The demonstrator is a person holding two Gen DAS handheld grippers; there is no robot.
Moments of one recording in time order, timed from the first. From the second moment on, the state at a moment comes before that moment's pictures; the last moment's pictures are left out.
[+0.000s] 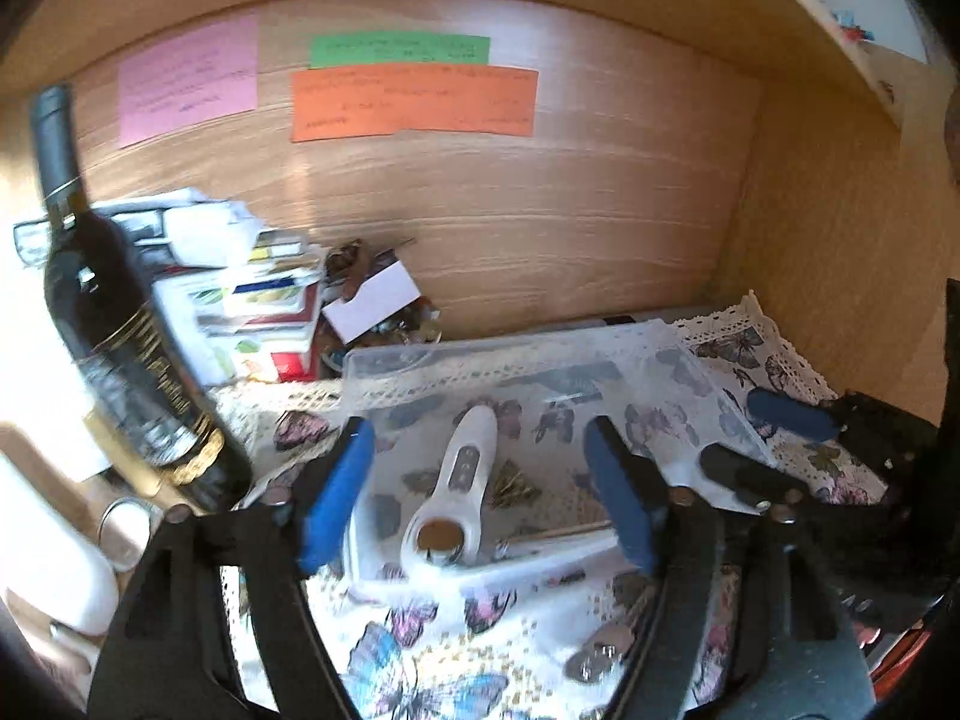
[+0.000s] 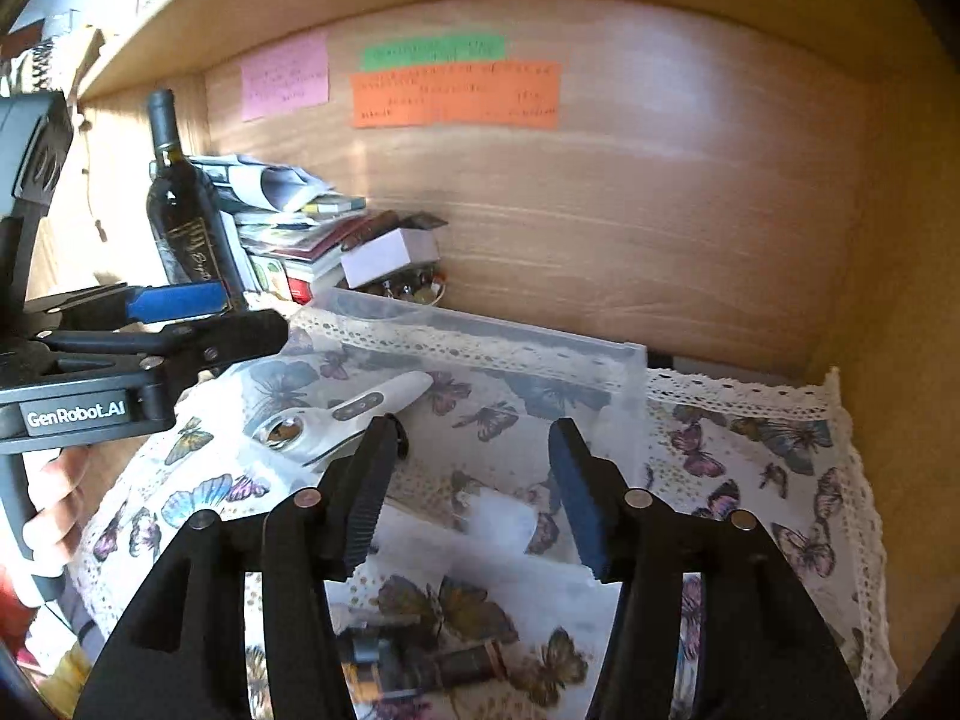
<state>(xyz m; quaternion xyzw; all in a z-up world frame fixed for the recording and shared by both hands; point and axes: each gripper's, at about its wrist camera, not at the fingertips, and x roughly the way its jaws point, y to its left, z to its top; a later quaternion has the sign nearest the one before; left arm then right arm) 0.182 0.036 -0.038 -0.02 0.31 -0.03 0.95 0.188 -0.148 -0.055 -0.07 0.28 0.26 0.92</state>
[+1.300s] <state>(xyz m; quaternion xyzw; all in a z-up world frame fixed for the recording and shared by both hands) 0.054 0.016 -0.158 0.02 0.40 -0.07 0.91 0.151 -0.147 -0.143 -0.15 0.41 0.27 0.86</state>
